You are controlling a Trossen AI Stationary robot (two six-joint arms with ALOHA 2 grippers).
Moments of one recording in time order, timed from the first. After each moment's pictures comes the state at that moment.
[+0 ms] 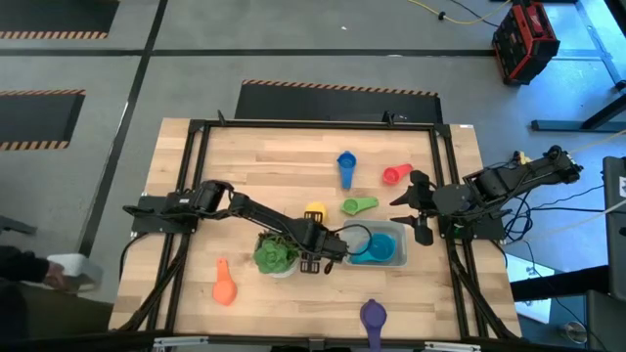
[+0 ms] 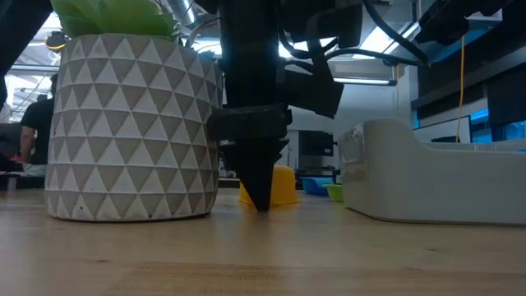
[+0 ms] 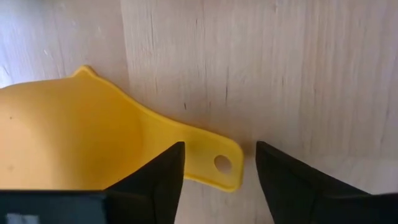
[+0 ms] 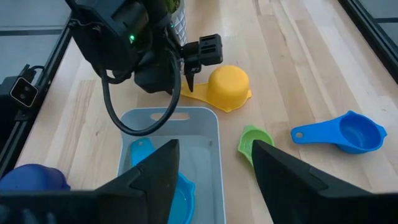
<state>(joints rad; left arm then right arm) -0.24 2.27 1.77 -0.98 -0.28 -0.21 0.36 0.81 0.84 -0.72 0.30 0.28</state>
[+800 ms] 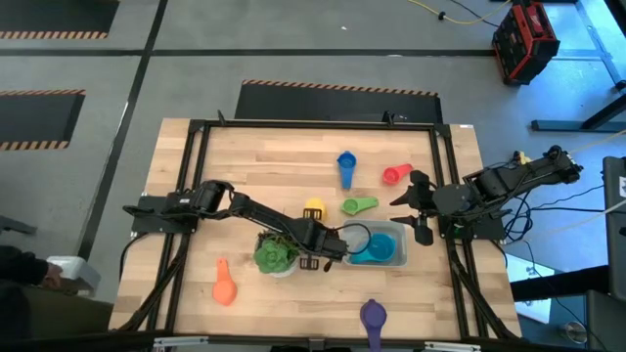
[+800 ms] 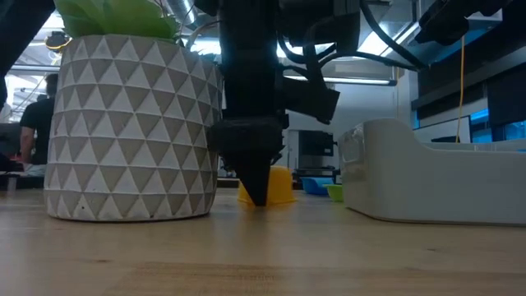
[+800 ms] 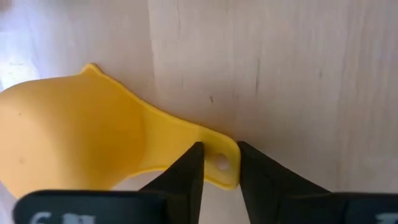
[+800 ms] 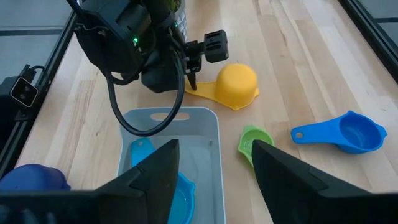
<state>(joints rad) -0.24 2.27 1.77 -0.99 -0.32 -0.20 0.36 0.81 0.84 -0.72 0.30 0.28</state>
